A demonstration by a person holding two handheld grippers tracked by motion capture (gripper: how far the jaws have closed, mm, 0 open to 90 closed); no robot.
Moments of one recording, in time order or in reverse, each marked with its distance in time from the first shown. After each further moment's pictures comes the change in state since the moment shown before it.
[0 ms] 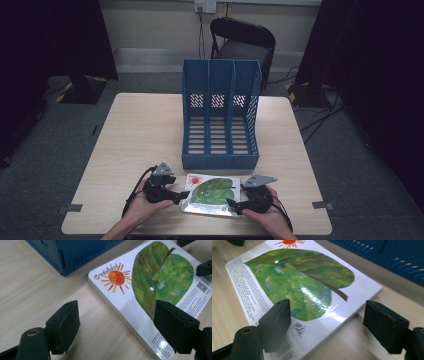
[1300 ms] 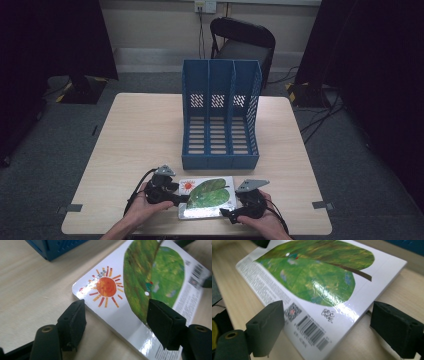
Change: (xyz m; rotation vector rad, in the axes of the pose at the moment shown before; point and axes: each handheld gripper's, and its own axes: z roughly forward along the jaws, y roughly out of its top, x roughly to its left) left arm 0.002 -0.001 0.004 0.066 -0.062 -0.043; right arm 0.019 0.000 0.006 0.060 0.094 0.007
